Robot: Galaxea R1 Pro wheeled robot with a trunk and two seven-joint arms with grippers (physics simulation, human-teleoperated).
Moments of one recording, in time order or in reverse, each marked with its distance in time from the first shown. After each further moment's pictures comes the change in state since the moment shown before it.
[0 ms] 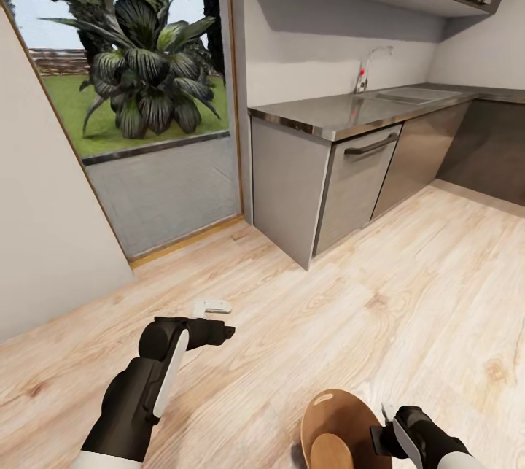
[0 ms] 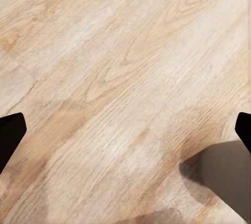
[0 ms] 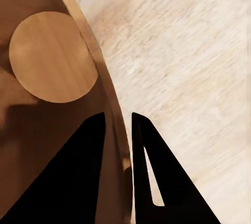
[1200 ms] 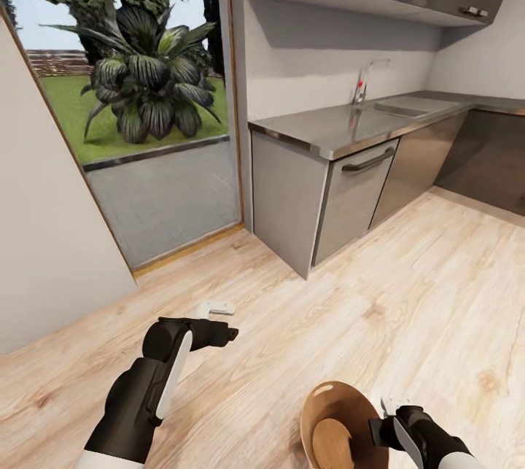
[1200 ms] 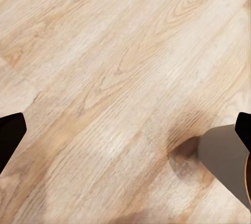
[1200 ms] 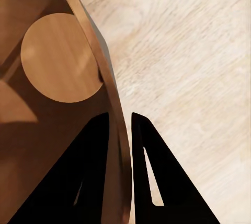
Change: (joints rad) left arm 0.000 0.000 -0.028 0.005 -0.001 0.000 -0.003; right arm 0.003 -0.002 -0.001 -0.014 0.004 -0.075 0.011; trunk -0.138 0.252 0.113
